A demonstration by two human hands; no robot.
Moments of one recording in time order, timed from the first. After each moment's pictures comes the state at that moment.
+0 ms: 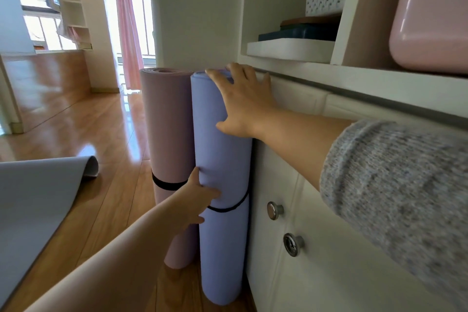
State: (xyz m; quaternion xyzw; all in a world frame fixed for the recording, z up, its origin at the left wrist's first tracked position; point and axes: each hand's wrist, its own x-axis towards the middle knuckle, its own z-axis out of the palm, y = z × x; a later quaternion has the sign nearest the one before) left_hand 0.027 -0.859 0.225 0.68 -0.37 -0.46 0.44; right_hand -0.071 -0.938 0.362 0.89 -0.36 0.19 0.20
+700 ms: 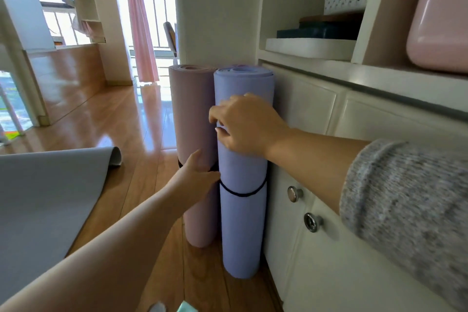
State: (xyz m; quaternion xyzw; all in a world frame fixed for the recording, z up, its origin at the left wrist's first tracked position) left_hand 0.055 -0.807 0.249 0.69 -0.39 -0.36 0.49; right_hand -0.061 -0.882 0.343 0.93 -0.18 0.22 0.21
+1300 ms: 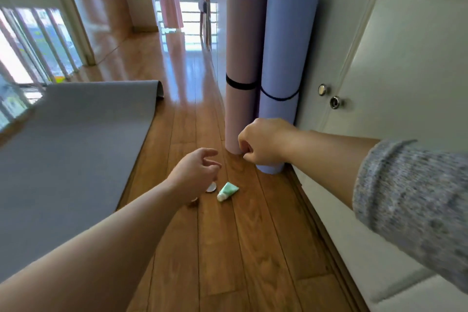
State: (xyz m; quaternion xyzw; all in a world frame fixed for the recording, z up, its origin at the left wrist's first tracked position) left_hand 0.028 -0.548 0.176 0.76 -0.40 -0.33 0.38; right_hand -0.089 -0.669 0.223 0.97 -0.24 -0.06 0.06
